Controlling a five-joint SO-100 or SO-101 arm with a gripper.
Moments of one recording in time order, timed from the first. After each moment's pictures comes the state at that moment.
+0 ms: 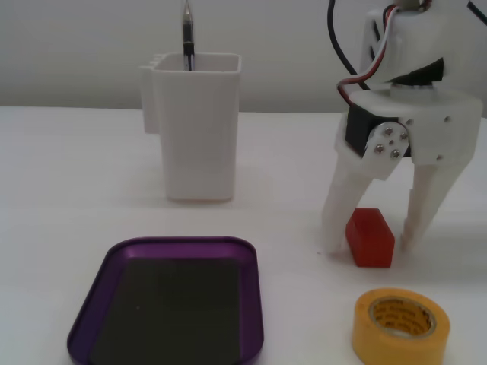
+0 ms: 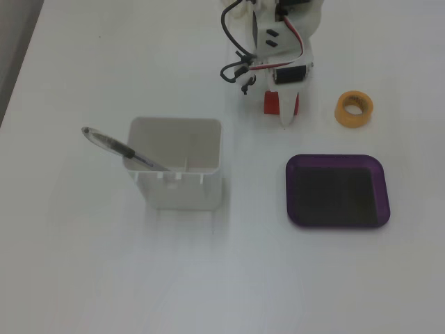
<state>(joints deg) -7.6 94.1 117.4 58.4 -5.5</state>
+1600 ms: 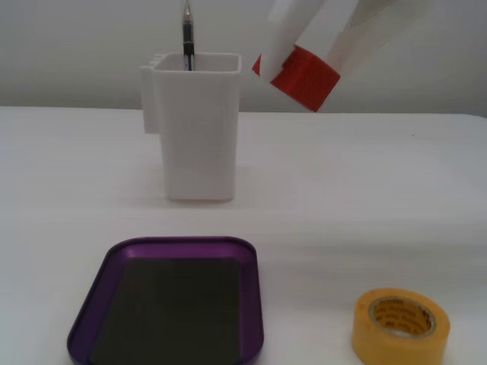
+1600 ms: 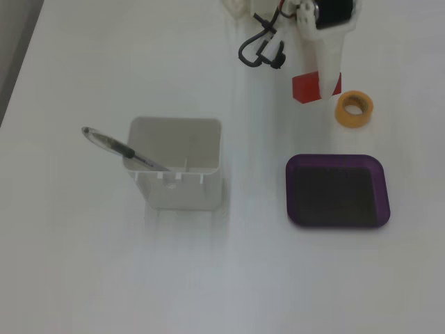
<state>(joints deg) -10.4 111.6 96.6 59.8 -18.4</state>
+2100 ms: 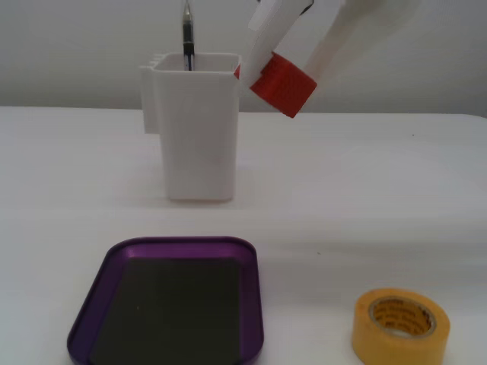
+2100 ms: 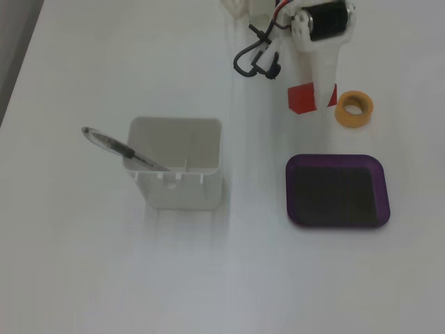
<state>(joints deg) -9.8 108.5 96.6 54.7 -18.7</state>
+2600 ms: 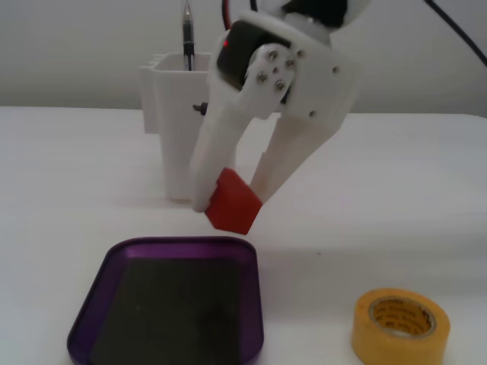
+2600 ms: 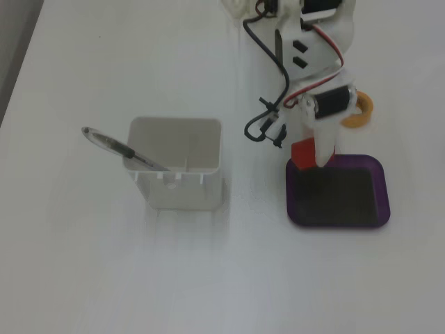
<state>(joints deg) -10.3 80.1 84.6 49.2 -18.6</state>
